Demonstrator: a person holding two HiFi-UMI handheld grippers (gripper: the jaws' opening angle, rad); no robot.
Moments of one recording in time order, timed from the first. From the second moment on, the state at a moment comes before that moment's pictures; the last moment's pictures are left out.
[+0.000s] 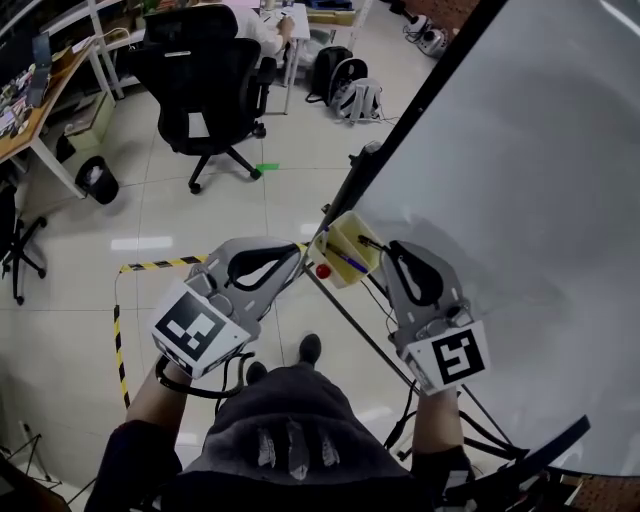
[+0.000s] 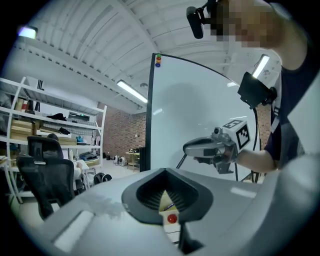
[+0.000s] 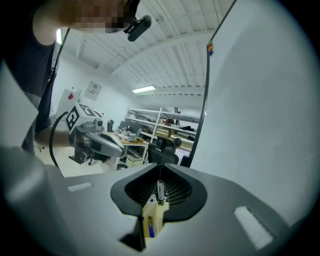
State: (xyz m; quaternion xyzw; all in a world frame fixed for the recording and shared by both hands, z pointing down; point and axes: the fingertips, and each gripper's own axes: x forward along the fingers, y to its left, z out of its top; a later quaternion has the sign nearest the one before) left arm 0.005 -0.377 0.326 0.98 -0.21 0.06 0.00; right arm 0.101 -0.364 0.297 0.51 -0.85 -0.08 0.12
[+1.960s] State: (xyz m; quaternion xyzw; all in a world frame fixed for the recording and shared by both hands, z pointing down) left arm -0.034 -0.367 0.327 0.97 -0.24 0.06 0.02; right arm 0.069 -0.372 0.291 0.49 -0.86 -0.07 0.12
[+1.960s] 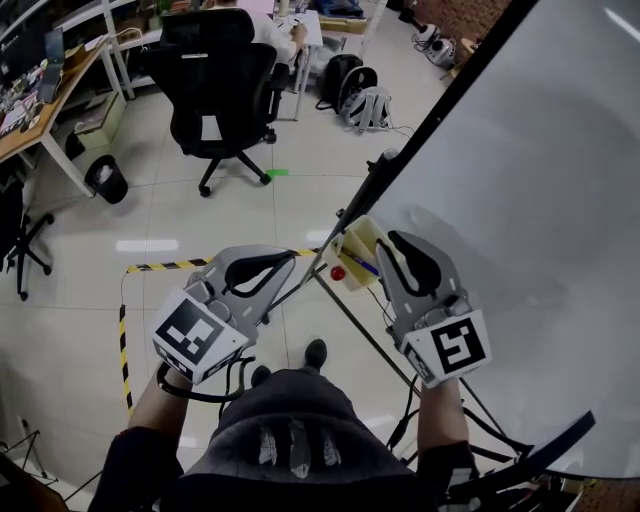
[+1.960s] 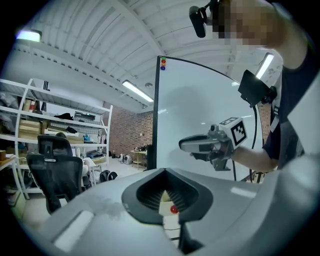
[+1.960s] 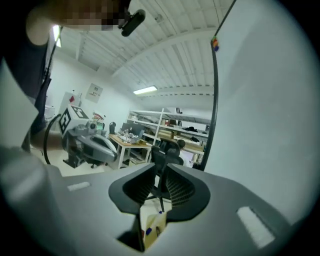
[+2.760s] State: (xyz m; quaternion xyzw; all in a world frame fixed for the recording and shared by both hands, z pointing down) left arm -0.056 -0.317 0.283 0.97 -0.23 0.01 -0.03; right arm 0.026 -0.289 0.257 0.47 -0.87 -0.10 0.09
